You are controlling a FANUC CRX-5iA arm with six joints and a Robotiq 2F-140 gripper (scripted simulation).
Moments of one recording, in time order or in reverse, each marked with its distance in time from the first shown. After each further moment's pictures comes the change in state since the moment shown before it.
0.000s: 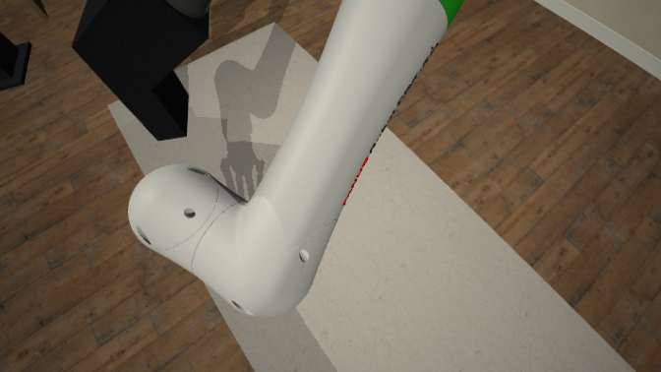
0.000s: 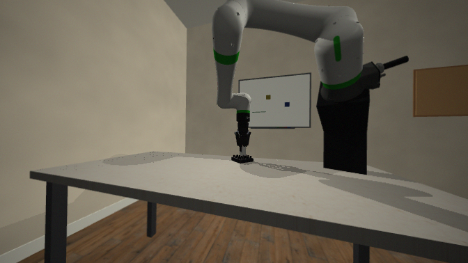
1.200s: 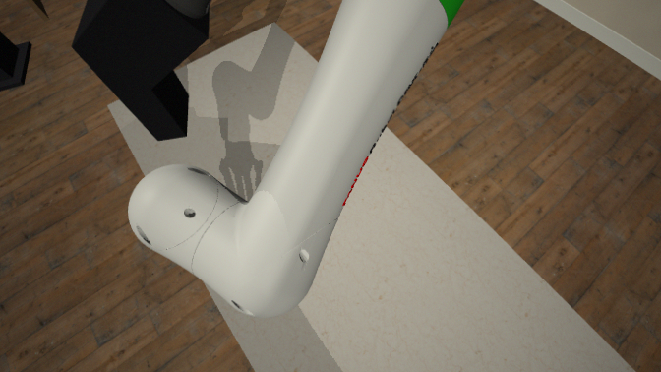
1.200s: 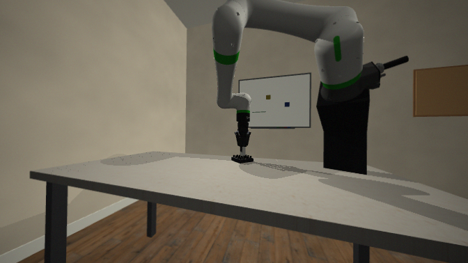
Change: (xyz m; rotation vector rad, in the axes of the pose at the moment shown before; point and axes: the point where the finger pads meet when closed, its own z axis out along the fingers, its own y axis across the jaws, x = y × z) arm 0.000 0.000 0.000 0.000 0.000 0.000
